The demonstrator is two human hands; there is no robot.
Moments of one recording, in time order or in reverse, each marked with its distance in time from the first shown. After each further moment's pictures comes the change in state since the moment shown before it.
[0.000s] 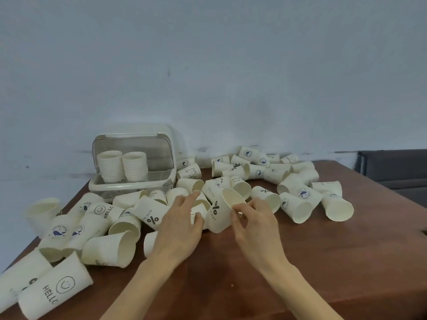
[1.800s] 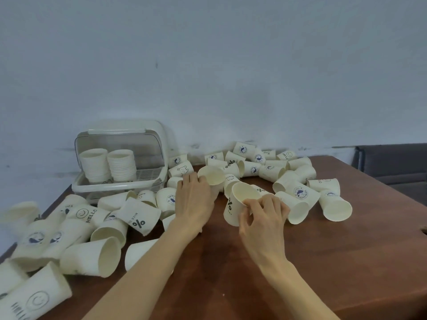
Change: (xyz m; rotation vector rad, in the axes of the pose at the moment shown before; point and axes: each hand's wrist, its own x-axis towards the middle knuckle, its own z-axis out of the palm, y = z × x) left_hand 0.084 0.029 0.058 0.588 -0.008 0.088; right_hand 0.013 0.054 0.020 -0.243 0.270 0.000
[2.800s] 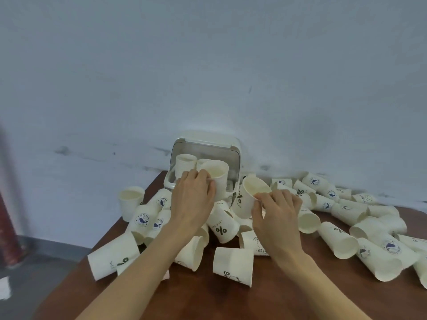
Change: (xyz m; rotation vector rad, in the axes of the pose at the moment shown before) left_hand -0.050 -0.168 -0.098 -0.212 0.330 -0.283; right_hand 0.036 -0.151 0.040 0.110 -0.050 -0.331
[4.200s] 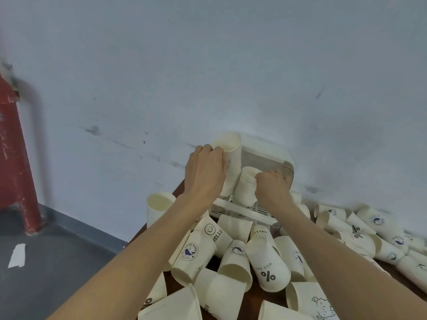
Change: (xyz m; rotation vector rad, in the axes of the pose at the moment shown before) left_hand 0.108 -0.104 0.016 0.051 0.087 -0.133; right_hand 0.133 -0.053 0.184 -0.247 -0.588 -0.078
